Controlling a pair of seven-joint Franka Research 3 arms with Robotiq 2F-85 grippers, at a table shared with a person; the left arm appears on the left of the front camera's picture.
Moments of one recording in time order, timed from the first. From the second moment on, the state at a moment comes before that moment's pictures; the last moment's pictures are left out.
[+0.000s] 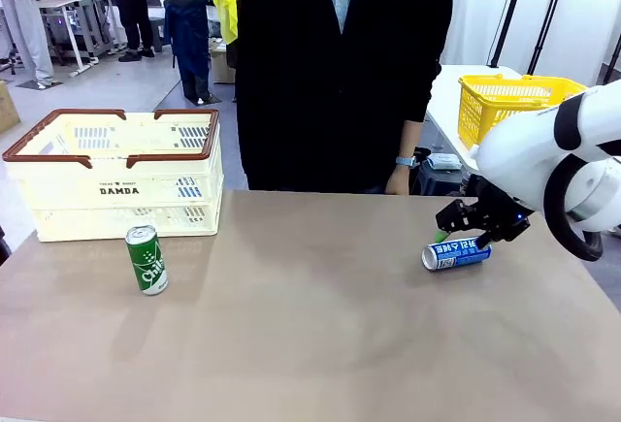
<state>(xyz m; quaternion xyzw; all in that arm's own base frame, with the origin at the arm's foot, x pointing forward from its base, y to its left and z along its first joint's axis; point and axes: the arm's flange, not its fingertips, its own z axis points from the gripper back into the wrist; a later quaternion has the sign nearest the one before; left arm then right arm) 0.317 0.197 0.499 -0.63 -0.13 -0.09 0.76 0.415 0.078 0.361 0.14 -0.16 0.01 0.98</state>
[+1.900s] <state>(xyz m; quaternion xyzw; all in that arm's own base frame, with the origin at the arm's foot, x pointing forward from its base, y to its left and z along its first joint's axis) 0.317 0.197 0.499 -0.63 -0.13 -0.09 0.76 0.437 0.053 0.358 0.23 -0.05 0.75 0.61</state>
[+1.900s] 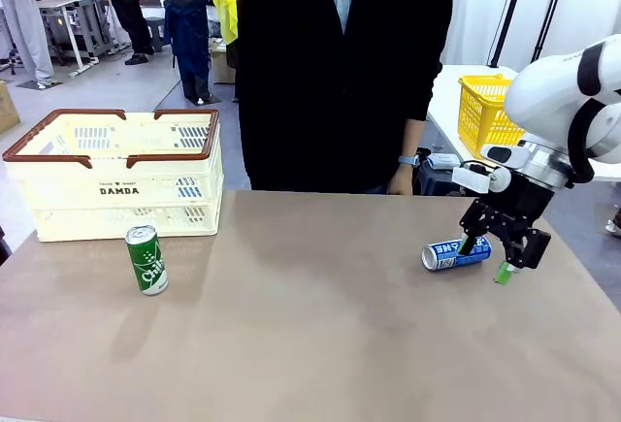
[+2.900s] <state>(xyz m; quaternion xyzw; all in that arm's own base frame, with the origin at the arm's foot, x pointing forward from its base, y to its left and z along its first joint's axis) 0.316 0.197 0.500 -0.63 -0.13 -0.09 0.76 0.474 0.058 0.355 0.04 -0.12 0.72 0.69</state>
